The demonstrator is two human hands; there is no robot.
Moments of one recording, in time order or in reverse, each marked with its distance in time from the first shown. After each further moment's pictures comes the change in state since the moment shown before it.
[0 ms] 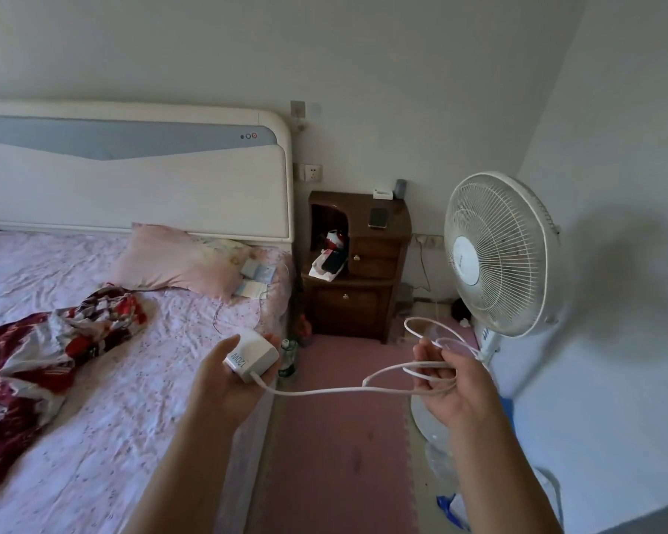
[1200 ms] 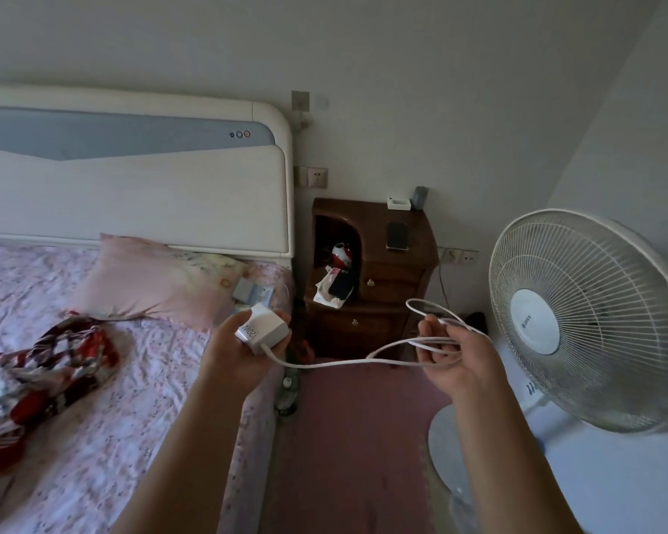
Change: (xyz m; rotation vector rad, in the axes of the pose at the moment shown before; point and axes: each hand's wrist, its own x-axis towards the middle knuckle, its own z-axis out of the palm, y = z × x) left_hand 0.248 0.122 0.091 0.015 -0.050 -0.053; right_hand 0.203 -0.018 0.189 0.005 0.029 -0.017
